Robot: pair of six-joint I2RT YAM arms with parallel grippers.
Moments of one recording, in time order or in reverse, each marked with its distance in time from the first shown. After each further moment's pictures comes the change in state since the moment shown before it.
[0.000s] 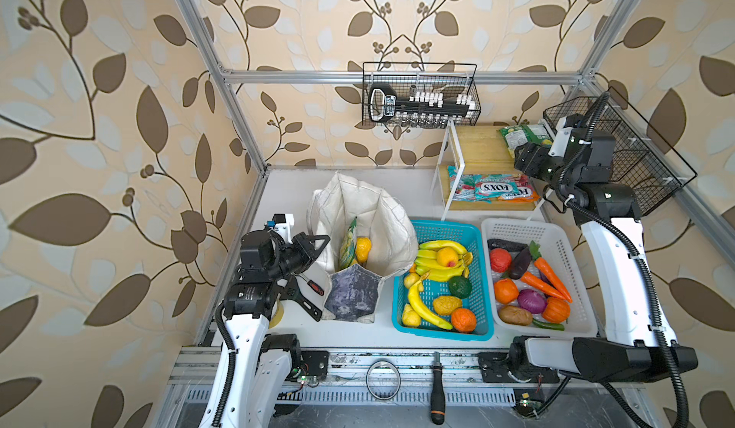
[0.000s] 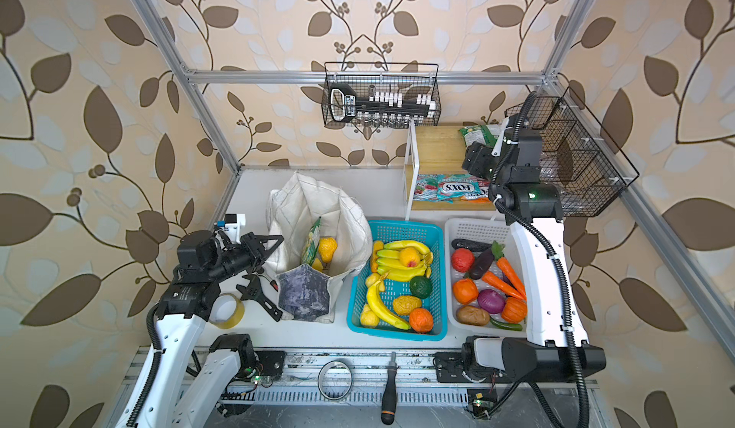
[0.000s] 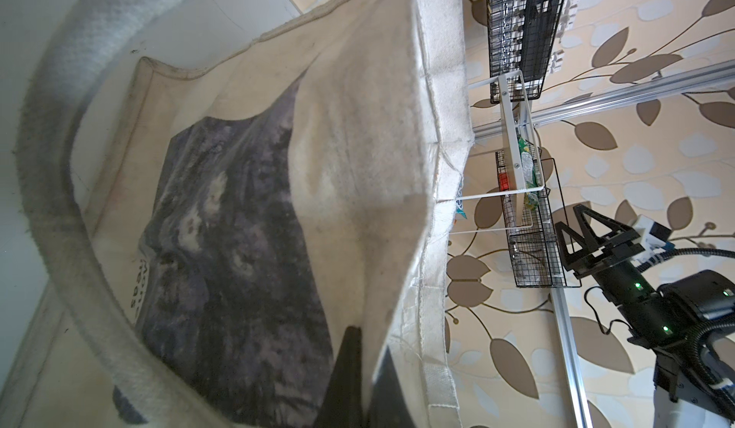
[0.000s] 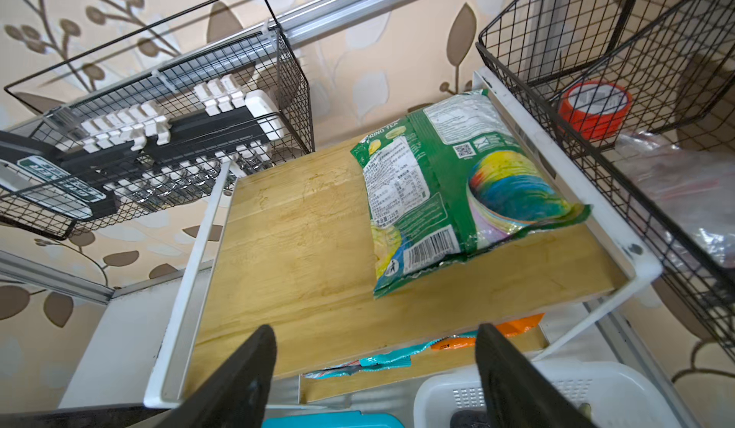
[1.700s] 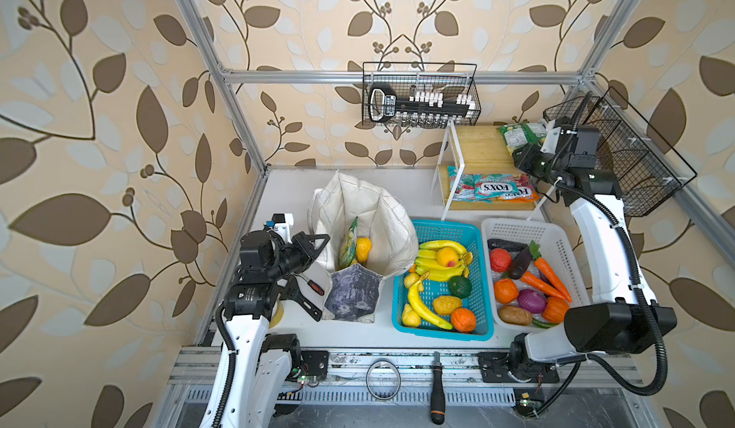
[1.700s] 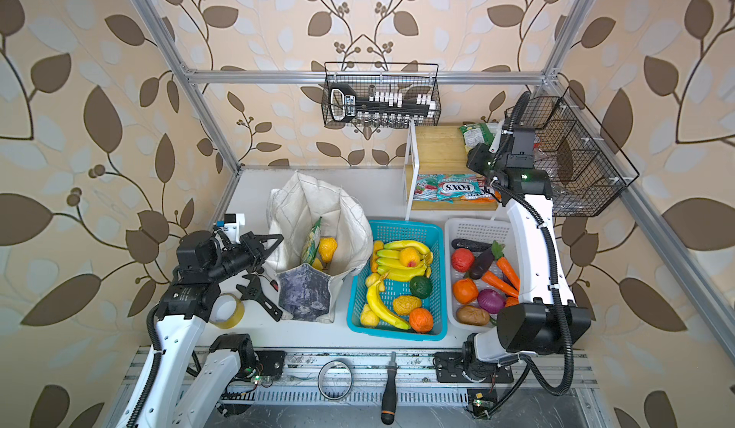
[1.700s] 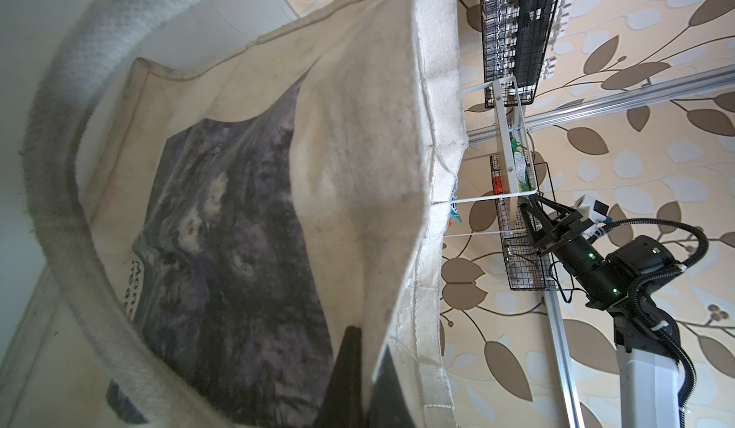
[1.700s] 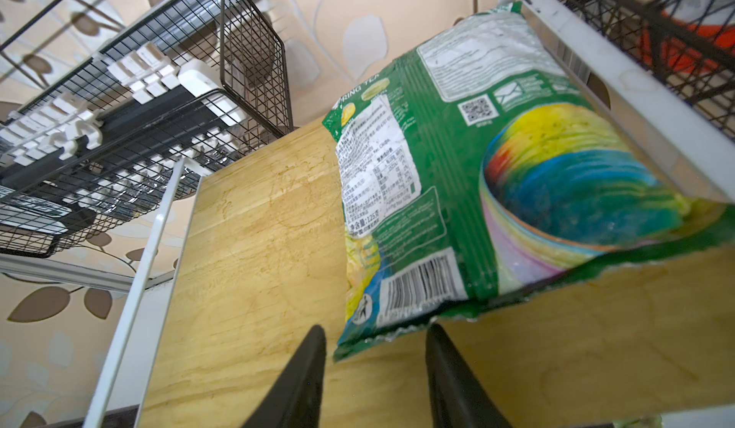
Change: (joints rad) left arm 0.000 -0.007 -0.006 0.019 0.000 -0.026; right arm -0.051 0.143 0.021 0.029 -0.120 0.051
